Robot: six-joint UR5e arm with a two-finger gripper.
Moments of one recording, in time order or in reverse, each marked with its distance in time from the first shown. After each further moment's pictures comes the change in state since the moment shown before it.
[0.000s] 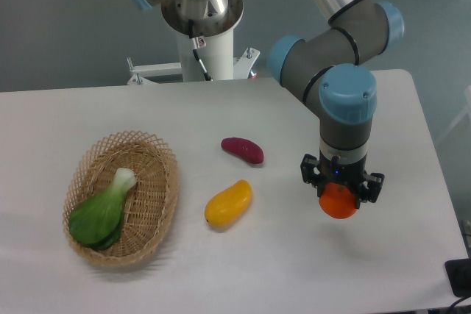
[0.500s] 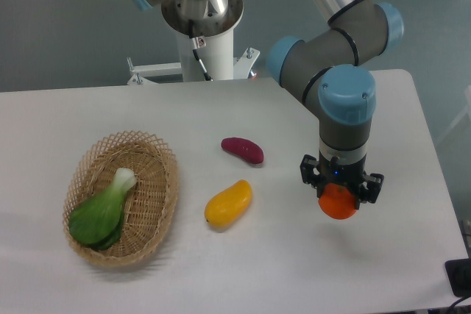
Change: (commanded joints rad) arm 0.000 -0.003 0.009 -0.002 -0.002 0.000
